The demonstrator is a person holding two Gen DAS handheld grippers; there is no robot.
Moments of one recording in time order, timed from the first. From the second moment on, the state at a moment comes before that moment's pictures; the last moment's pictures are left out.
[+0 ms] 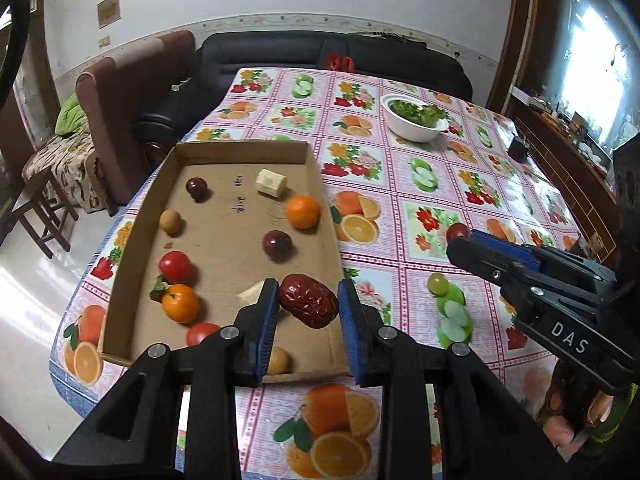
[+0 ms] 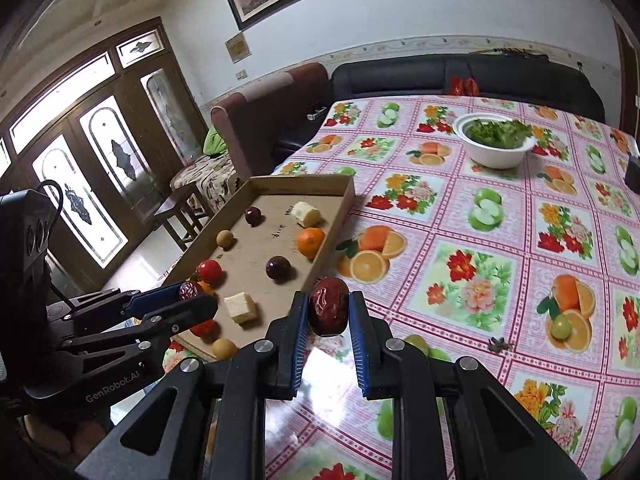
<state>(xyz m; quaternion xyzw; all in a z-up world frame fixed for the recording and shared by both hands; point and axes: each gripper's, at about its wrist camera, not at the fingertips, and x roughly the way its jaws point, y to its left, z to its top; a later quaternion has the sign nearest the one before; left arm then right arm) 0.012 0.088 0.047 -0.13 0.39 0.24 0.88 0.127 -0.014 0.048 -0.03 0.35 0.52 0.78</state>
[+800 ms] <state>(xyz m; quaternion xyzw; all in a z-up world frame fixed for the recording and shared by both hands) -0.005 0.130 0.038 -0.16 0.38 0.27 0.87 0.118 0.027 0.055 -0.06 0.34 0.53 0.77</state>
